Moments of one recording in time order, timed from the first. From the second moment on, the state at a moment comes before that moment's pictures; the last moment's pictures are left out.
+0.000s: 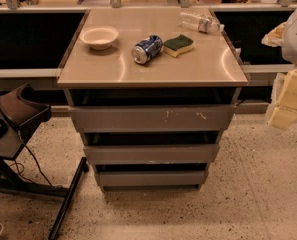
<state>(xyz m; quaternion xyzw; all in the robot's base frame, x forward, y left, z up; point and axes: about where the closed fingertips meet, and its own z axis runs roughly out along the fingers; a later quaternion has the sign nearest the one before) 0.438 -0.217 0.976 -0.60 0.78 -0.03 0.16</state>
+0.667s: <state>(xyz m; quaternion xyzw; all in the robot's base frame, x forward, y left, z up) 0.440 -0.202 0.947 -0.61 0.78 -0.03 0.17</state>
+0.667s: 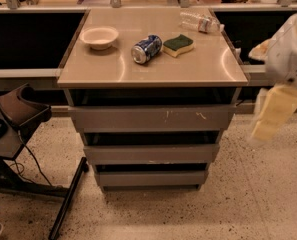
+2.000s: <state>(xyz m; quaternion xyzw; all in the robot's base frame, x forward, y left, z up) 0.428 -0.034 0.675 -0.67 0.73 0.02 0.14</state>
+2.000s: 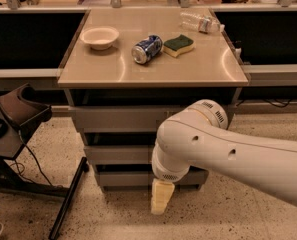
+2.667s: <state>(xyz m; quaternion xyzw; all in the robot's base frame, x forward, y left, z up) 0.462 -0.063 0.678 -0.65 0.74 -0.01 0.17</state>
